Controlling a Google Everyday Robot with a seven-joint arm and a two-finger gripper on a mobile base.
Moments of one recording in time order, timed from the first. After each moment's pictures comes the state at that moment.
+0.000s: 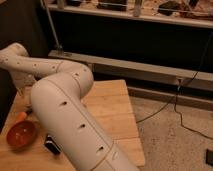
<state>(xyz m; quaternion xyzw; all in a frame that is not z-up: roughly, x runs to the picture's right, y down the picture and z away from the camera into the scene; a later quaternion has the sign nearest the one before) -0.436 0.015 0.828 -0.30 0.07 0.40 0.87</state>
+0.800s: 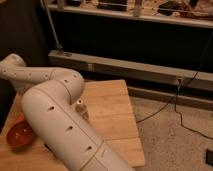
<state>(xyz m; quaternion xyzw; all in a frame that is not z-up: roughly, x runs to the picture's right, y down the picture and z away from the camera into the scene) -0.450 0.041 0.867 -0.28 0.09 0.38 0.87</state>
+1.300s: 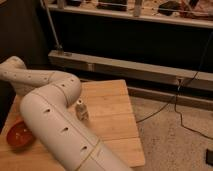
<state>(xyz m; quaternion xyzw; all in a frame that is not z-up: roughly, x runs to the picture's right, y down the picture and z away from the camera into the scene) -0.455 0.049 0.879 -0.29 0.10 0.38 0.87</state>
